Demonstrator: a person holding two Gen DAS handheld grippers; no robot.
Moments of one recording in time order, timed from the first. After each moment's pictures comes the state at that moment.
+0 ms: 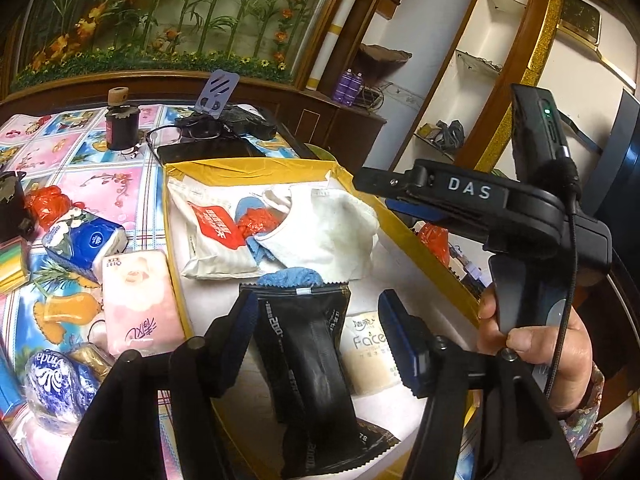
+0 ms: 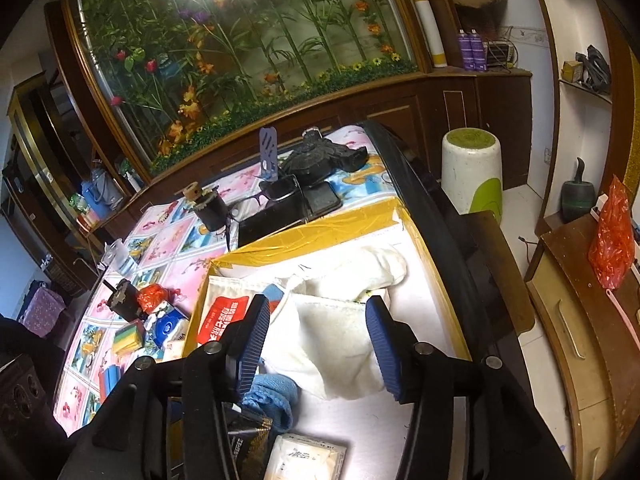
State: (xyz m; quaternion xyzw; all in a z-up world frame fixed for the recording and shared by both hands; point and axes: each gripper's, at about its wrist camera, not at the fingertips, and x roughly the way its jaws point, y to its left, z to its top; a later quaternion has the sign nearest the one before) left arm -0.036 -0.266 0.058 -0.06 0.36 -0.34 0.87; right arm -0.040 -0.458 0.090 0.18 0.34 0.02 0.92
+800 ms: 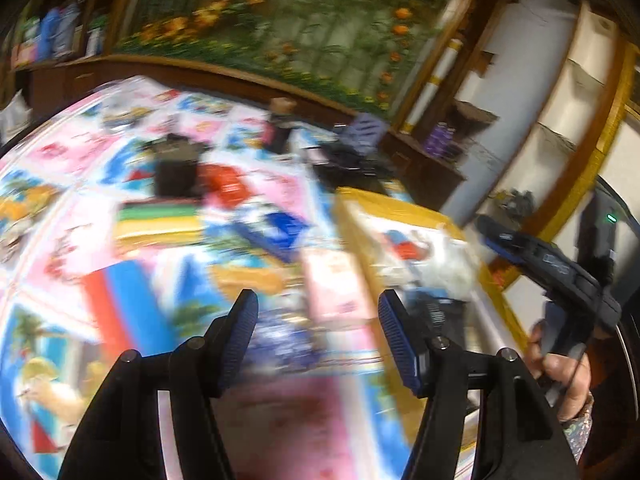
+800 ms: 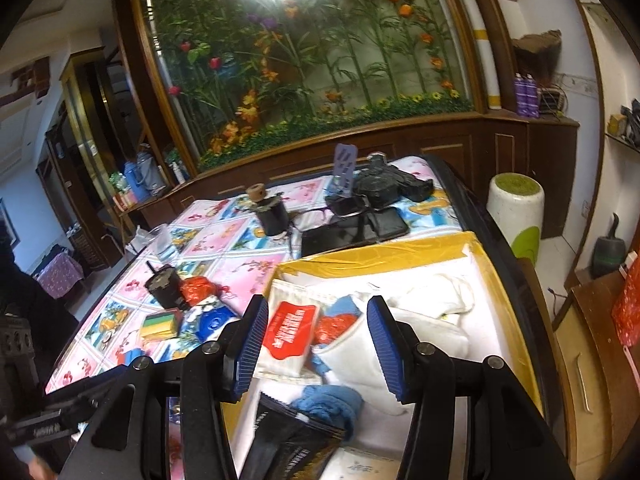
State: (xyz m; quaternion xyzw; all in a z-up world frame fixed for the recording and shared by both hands) left arm -0.049 -0.114 0.056 -0.16 0.36 -0.17 0.90; right arm -0.044 -0.403 0.099 0.12 0.28 0.10 0.95
